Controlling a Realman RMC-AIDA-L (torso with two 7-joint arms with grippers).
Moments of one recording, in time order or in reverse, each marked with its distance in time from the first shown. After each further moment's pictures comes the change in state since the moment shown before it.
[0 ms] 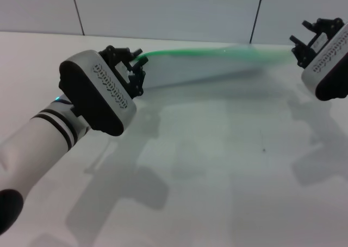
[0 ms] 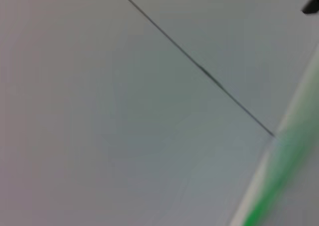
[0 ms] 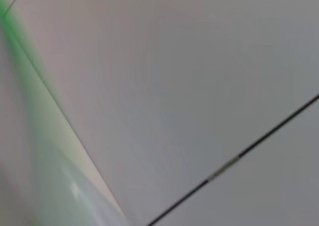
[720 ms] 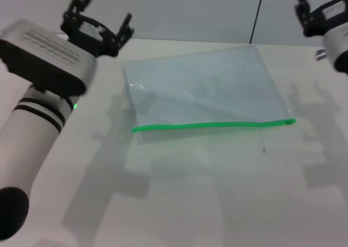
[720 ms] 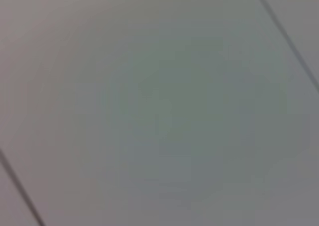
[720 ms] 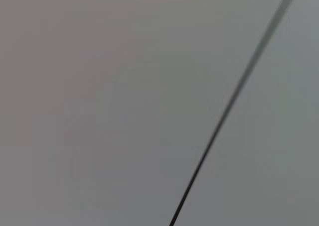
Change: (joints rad) left arm -0.006 -0.019 0.019 -0.046 -0.293 0.330 -0.102; right arm -0.035 -0.005 -0.228 0.015 0.001 -0.512 0.532
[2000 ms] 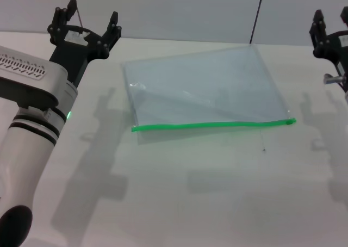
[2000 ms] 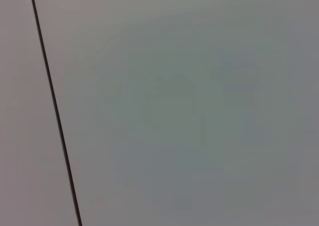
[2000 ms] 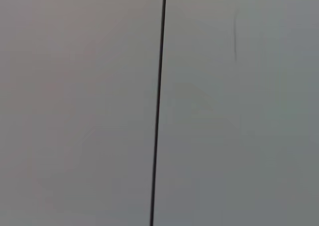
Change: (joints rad) left arm -0.117 -0.003 0.102 -0.335 -0.011 0.342 -0.403; right arm 0.069 0.006 -0.223 0.378 -0.001 -0.447 0.568
